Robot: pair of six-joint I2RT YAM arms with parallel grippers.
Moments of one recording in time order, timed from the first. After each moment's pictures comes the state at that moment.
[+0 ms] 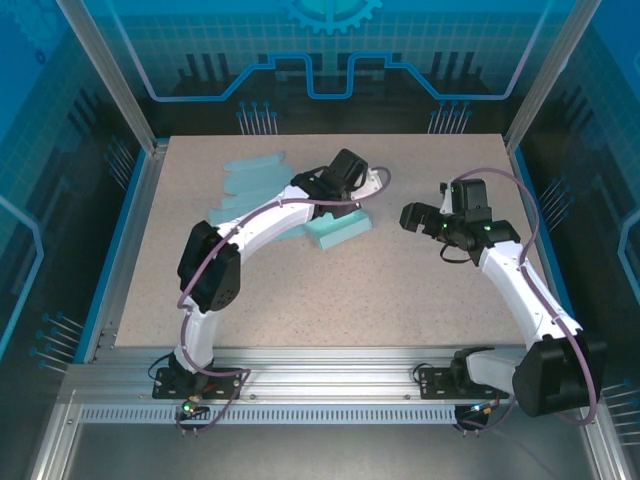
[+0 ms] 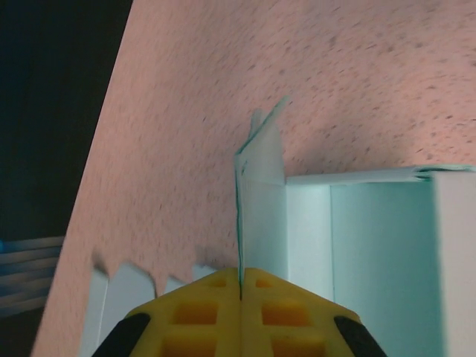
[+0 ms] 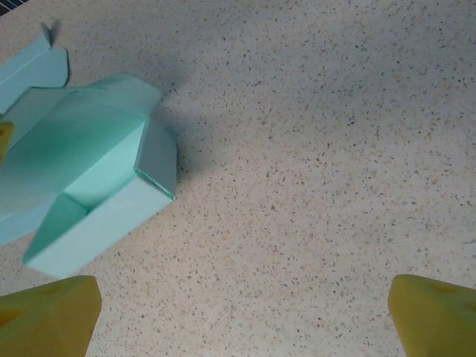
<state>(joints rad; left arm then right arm) -0.68 2.05 1.81 -0.58 -0.23 0.66 0.13 1.20 0.97 -0.61 -0.16 0.42</state>
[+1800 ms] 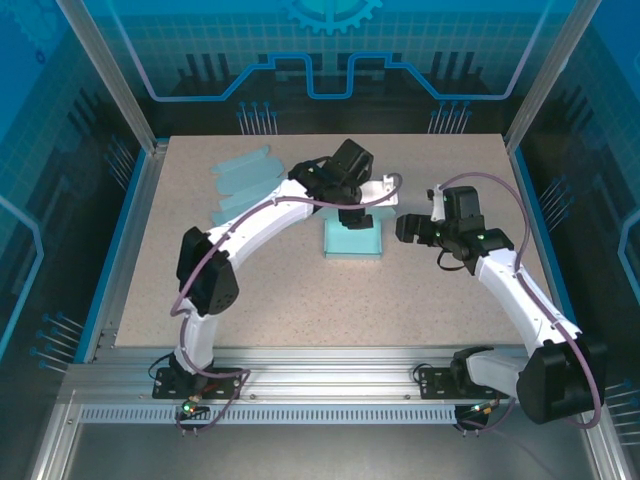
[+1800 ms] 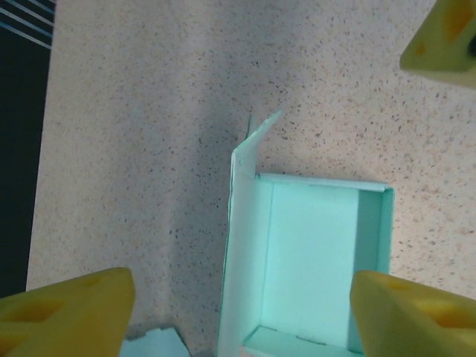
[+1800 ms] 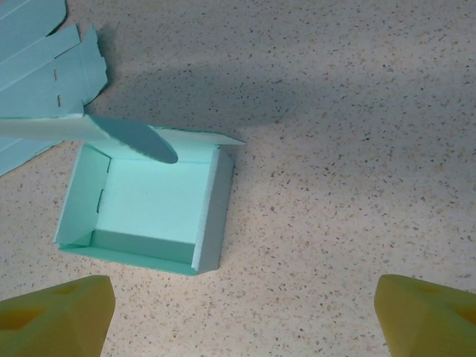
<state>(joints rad) -0.71 2.00 1.96 -0.81 0.08 0.77 0.20 1.17 0.90 -0.54 -0.12 0.26</state>
